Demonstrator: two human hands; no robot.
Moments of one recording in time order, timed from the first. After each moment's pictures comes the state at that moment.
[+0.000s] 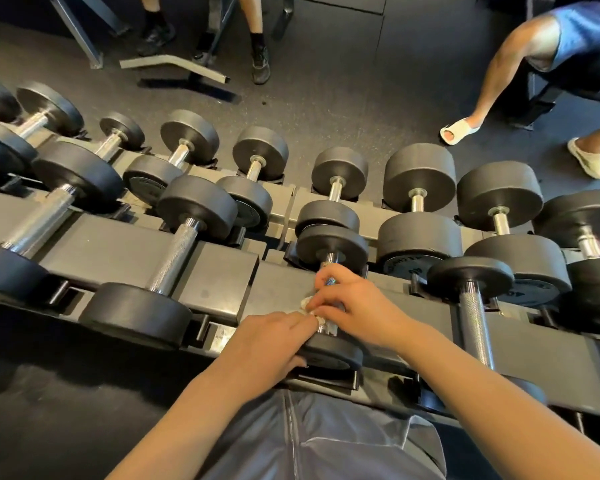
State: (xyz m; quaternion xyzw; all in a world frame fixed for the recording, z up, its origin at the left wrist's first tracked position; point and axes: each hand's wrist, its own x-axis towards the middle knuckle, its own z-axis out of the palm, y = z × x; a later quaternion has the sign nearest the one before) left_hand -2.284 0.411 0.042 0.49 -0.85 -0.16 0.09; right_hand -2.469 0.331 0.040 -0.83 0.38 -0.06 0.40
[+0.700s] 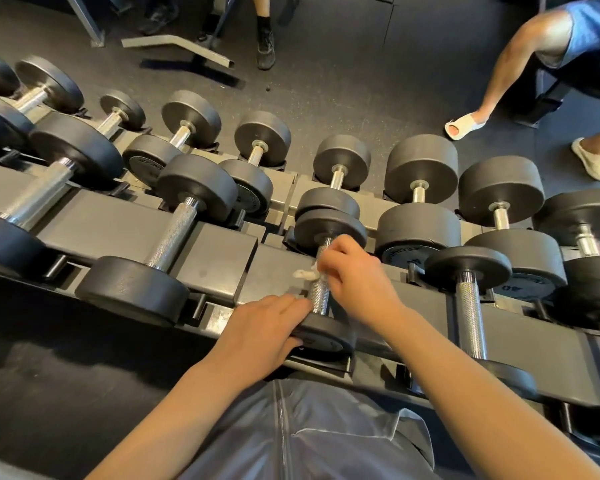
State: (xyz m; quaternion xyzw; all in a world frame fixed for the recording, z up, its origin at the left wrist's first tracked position) left_hand -2.289 0.425 0.033 0.55 -0.82 -0.17 0.09; right_hand -2.461 0.330 0.039 -0.83 0.48 -0.09 0.26
